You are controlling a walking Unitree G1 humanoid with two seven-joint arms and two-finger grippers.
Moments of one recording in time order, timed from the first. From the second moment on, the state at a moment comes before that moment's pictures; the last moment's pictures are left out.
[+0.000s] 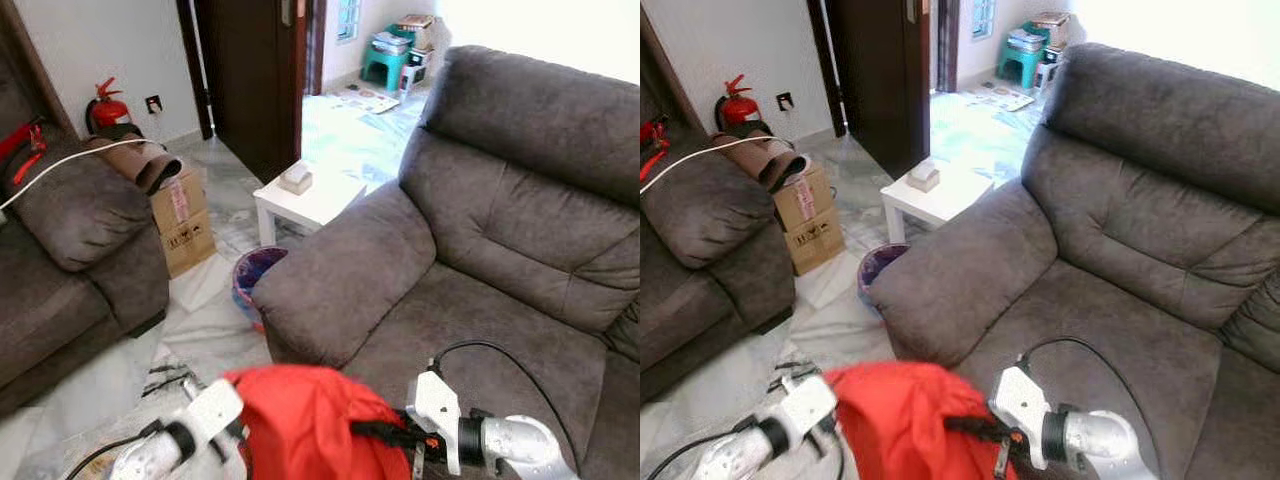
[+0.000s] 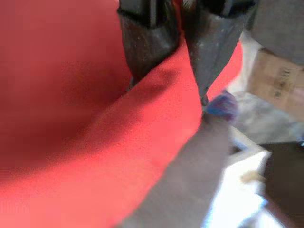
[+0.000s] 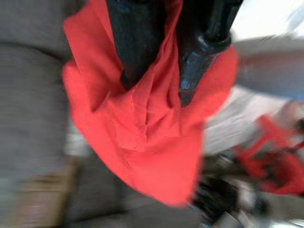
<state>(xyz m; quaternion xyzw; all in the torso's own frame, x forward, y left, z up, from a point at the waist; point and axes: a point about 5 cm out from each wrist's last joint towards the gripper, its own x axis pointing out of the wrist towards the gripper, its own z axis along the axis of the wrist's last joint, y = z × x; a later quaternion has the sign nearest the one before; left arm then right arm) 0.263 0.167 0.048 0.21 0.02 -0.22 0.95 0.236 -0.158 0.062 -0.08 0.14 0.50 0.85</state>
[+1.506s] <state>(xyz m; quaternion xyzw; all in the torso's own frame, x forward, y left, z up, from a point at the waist) 0.257 0.162 0.065 0.07 0.06 -0.11 0.99 0.263 -0.155 0.043 0.02 0.09 0.17 0.98</state>
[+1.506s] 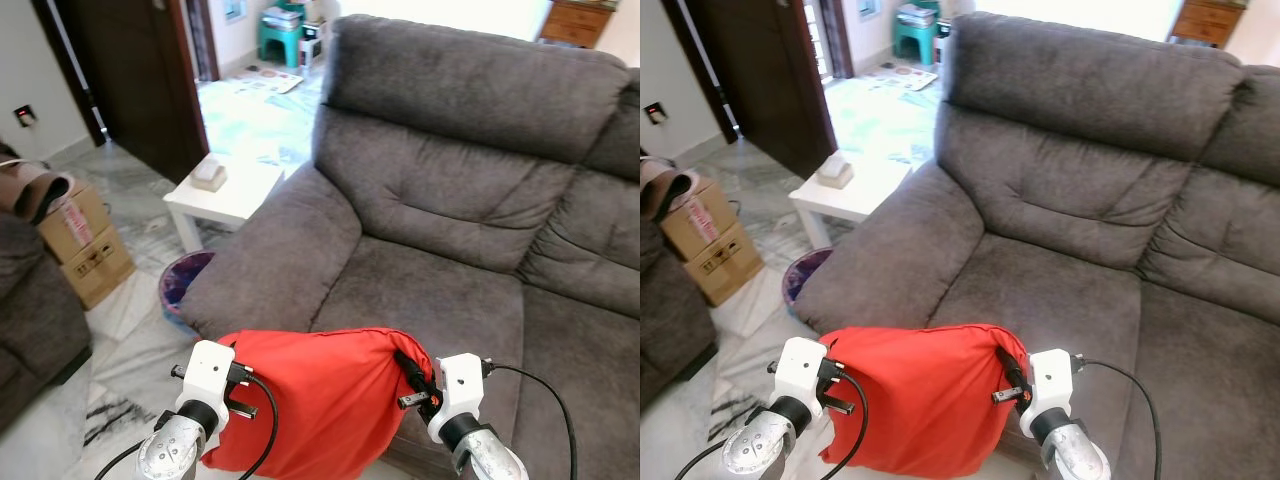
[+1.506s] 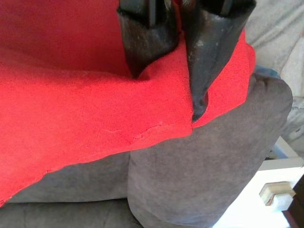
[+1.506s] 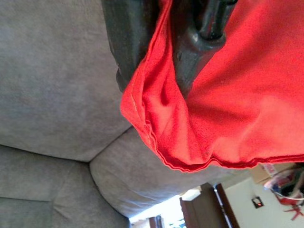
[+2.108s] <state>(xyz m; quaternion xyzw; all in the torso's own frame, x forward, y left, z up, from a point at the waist) 0.257 0.164 0.070 0.07 0.04 -0.10 0.99 0.267 -0.155 0.042 0.00 0.09 0.18 0.98</state>
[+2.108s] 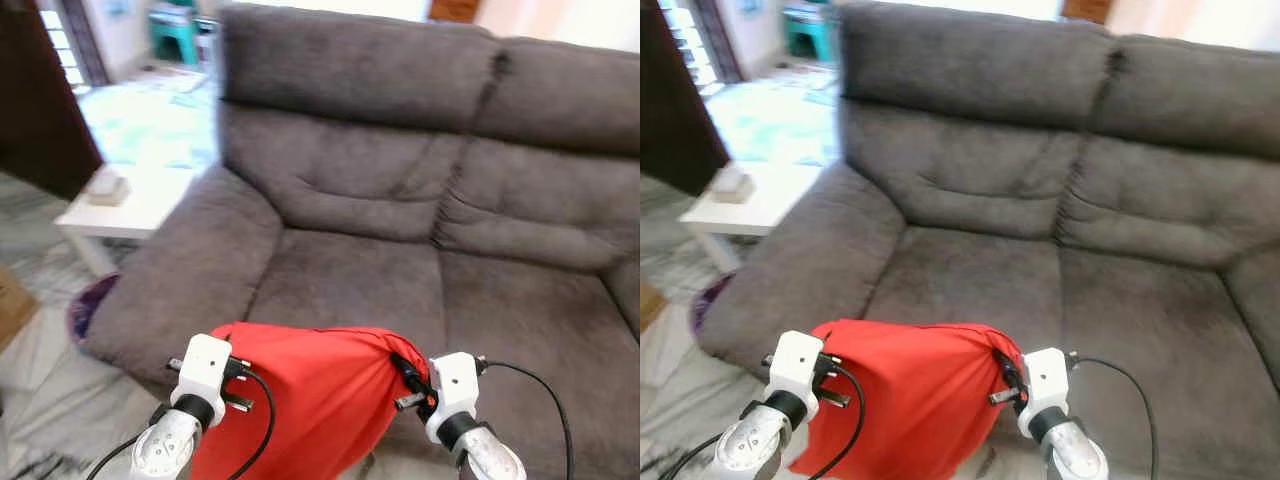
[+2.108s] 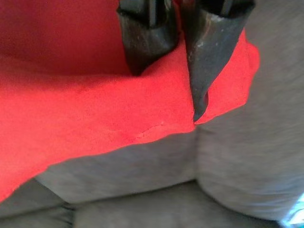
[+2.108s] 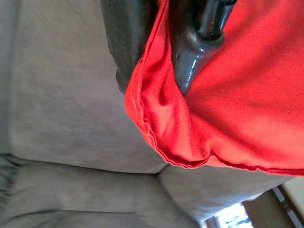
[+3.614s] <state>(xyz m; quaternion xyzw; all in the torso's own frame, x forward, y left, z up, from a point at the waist) 0.255 0.158 0.070 0.06 0.04 -0.11 0.99 0.270 -0.162 0.045 -0.01 0.08 0.17 0.98</state>
